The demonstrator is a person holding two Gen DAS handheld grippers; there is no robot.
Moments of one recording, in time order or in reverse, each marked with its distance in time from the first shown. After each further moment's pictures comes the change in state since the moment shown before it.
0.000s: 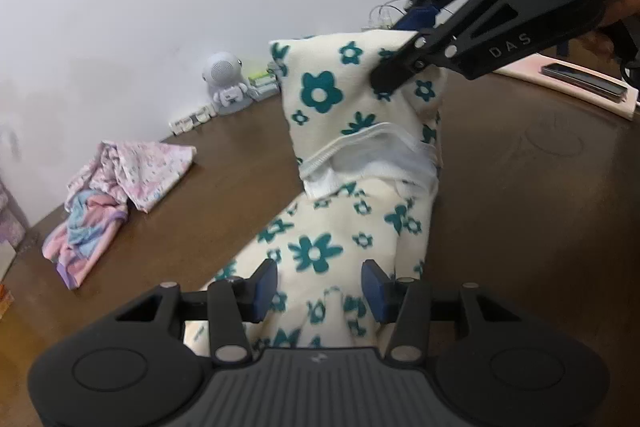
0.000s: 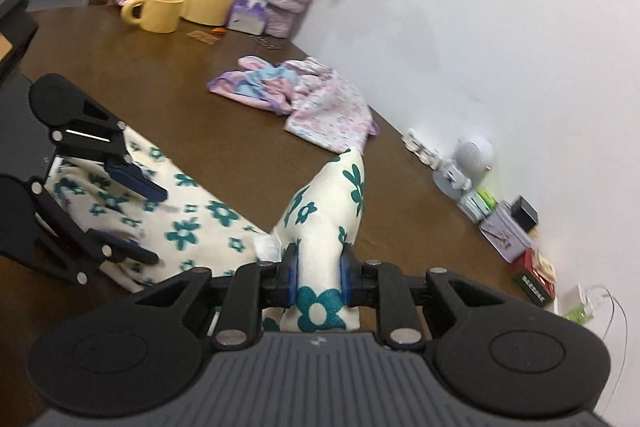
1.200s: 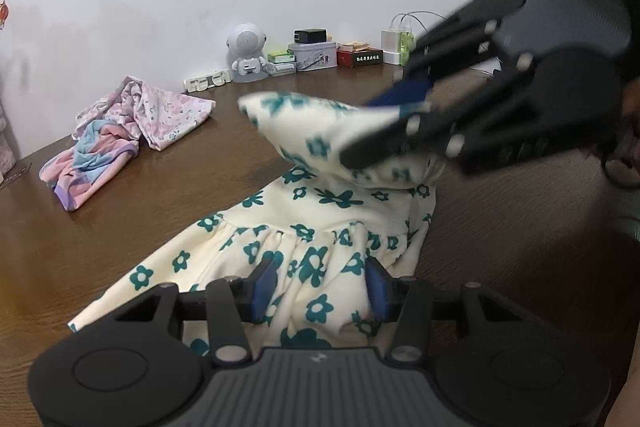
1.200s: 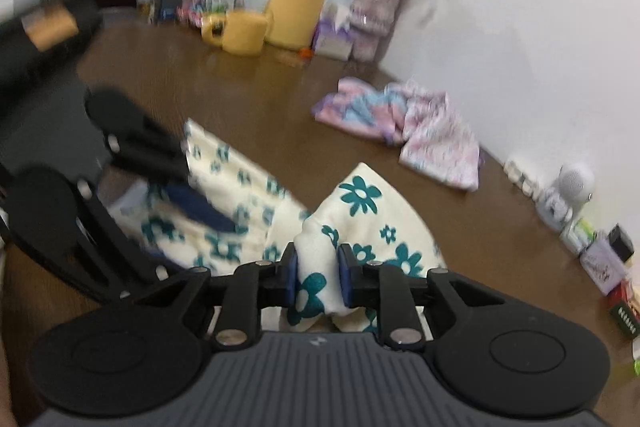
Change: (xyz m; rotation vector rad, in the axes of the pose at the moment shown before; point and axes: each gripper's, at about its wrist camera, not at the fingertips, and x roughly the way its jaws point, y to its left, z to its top) left arm -0.029 0.029 -0.033 -0.167 -0.011 -0.064; right arm 0.034 0.062 0.016 -0.007 -0.107 0.235
